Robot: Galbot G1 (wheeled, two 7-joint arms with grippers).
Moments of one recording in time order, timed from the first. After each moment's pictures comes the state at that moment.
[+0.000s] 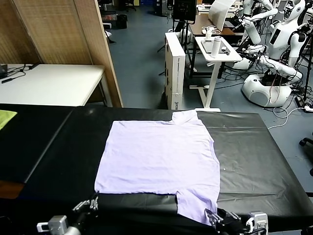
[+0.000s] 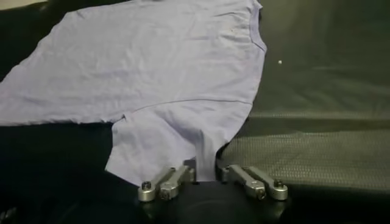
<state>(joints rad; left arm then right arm) 1.86 -1.20 -0.59 -2.25 -0.56 0.38 -0.22 -1.92 1.02 0.64 2.48 0.84 -0.74 0.33</state>
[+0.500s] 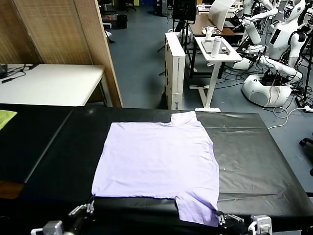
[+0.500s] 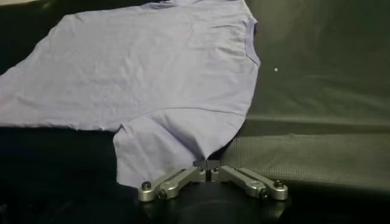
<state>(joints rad) 1.94 -1.21 -0.62 -2.34 -0.56 0.35 -0.24 -1.87 1.00 0.68 2.50 0.83 -0.71 0.29</state>
